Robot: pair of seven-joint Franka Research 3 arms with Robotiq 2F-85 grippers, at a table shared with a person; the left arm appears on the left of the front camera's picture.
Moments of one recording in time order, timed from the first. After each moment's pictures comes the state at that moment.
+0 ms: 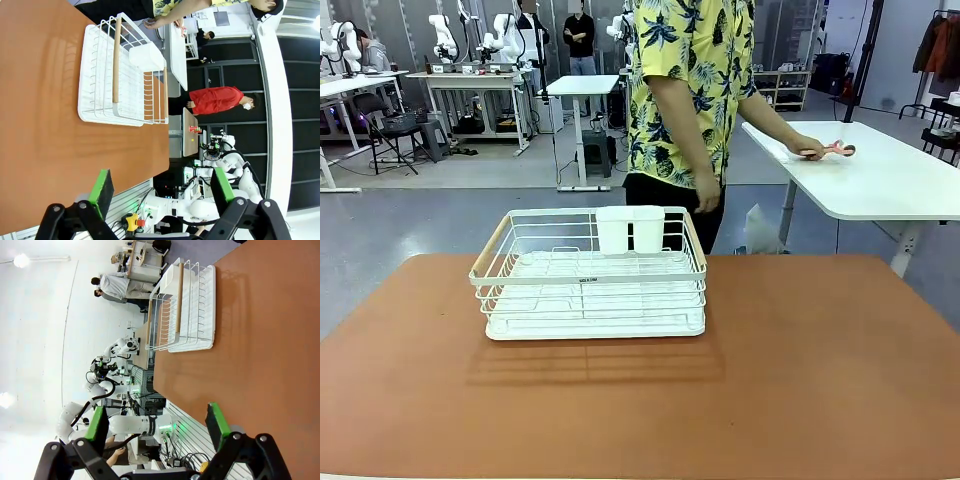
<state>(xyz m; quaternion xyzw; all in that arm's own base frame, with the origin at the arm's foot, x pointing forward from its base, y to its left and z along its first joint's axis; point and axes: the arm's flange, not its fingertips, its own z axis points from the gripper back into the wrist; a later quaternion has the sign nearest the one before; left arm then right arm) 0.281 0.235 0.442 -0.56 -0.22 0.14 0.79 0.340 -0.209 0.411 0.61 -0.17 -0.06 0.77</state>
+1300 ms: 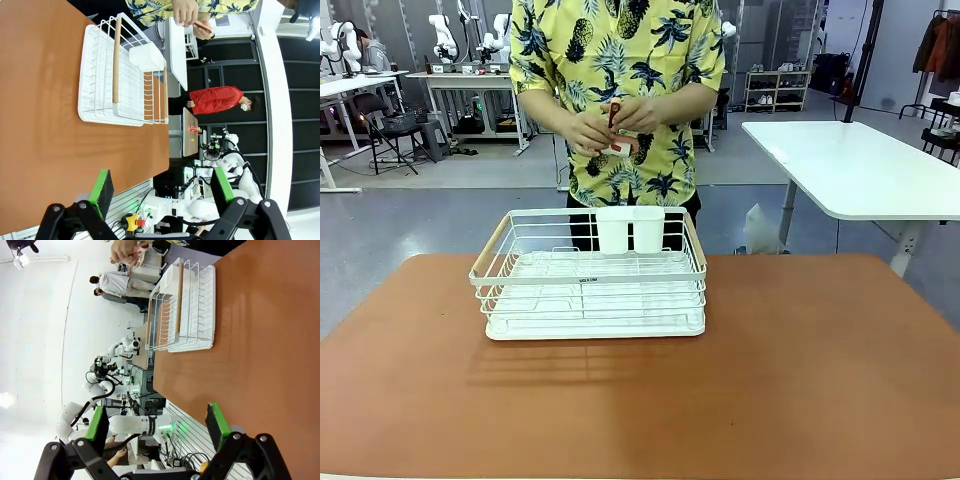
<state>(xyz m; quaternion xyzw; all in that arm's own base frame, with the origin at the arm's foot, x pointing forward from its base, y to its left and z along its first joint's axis) 0.281 0.235 0.442 -0.56 -0.22 0.14 0.79 0.340 -0.209 0.411 0.61 -0.17 -0.06 0.77</state>
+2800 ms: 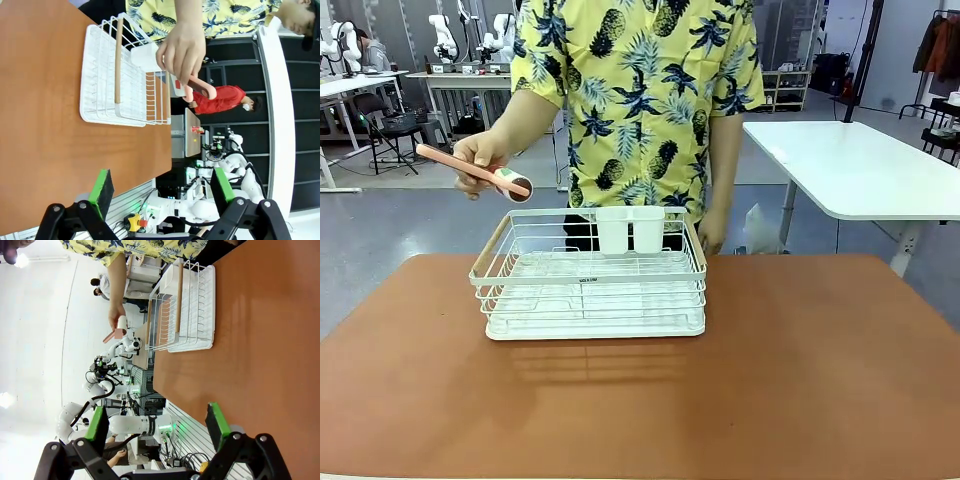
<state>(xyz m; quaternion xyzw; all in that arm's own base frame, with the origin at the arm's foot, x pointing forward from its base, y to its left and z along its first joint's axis) 0.284 0.233 0.445 -0.55 -0.22 0.14 0.79 0.340 -0.209 0.411 0.61 -0.17 -0.06 0.77</state>
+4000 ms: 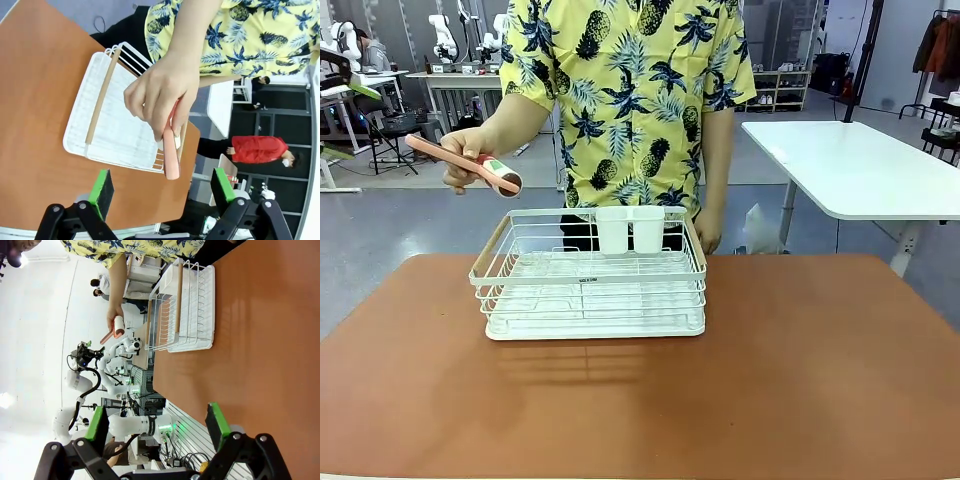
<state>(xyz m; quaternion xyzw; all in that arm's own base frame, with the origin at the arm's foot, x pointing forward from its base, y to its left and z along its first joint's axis) 0.368 0.072 0.557 -0.41 -0.24 0.25 0.84 0.340 -0.209 0.411 0.61 -0.17 -0.06 0.77</state>
